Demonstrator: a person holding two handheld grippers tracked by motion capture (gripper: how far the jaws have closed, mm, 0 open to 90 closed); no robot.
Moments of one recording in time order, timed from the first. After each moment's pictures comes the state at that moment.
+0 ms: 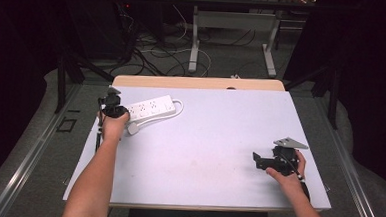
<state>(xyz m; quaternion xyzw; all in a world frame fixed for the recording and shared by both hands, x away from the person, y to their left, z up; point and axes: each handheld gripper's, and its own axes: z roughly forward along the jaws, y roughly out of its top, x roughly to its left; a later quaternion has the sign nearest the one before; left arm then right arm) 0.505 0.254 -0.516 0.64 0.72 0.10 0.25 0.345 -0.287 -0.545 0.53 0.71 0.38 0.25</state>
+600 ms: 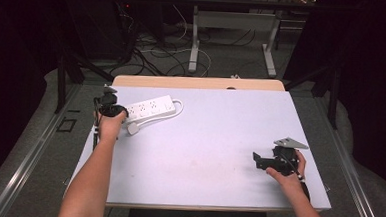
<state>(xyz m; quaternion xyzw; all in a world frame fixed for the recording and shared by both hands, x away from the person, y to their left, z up) 0.501 0.263 -0.510 0.63 0.72 0.10 0.26 0.345 -0.288 -0.546 0.53 0.71 0.38 0.25</state>
